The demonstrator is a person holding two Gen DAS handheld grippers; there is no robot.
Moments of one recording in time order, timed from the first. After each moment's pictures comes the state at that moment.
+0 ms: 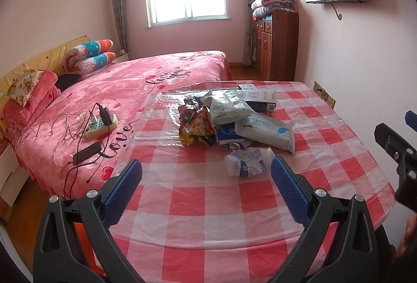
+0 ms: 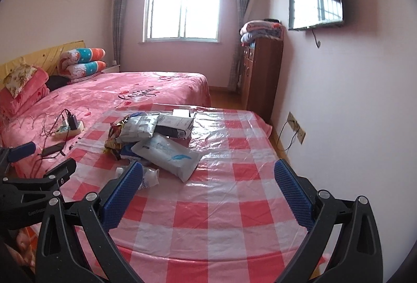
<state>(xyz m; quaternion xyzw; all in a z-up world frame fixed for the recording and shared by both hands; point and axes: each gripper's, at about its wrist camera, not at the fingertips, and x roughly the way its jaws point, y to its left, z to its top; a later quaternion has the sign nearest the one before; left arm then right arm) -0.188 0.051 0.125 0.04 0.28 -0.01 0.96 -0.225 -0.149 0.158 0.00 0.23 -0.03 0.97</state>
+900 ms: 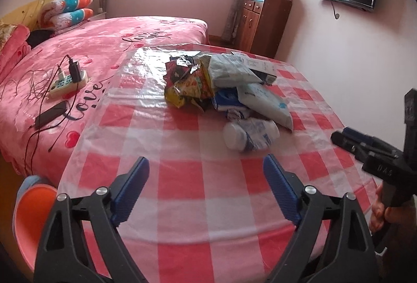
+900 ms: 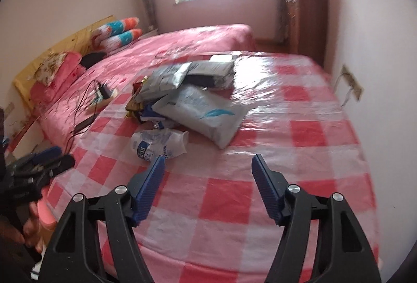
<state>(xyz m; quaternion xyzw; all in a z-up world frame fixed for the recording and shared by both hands) -0.136 0.109 0.073 -0.05 0.38 -0.09 0.92 -0.123 -0.158 0.082 0.06 0.36 0.14 0.92</state>
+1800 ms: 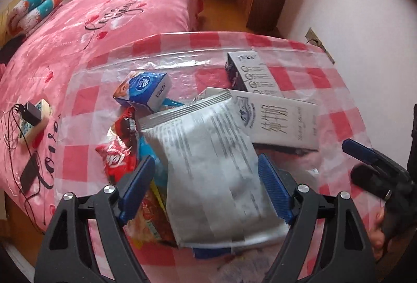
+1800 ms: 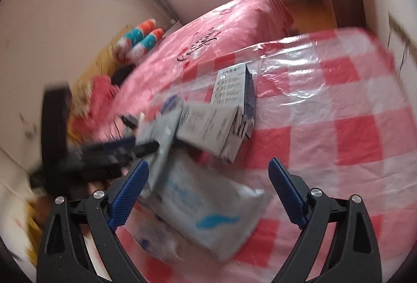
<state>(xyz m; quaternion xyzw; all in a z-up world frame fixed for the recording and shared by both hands) 0.115 0.013 0.074 0.02 0.52 -0.10 0.85 0.076 -0.219 0.065 0.26 0.43 0.25 0.83</state>
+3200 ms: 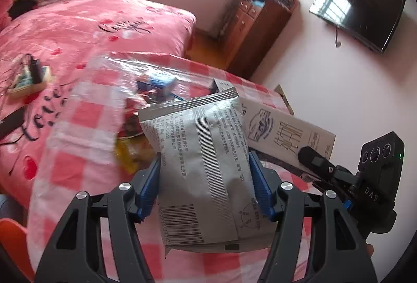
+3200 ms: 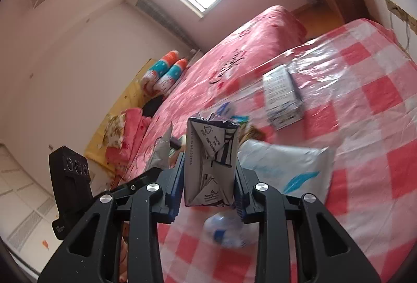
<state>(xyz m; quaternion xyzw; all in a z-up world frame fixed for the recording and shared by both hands) -0.023 0.097 0.114 -0.15 0.40 -0.14 0.90 -0.019 -0.170 0.105 0.31 0.34 0.29 0.84</state>
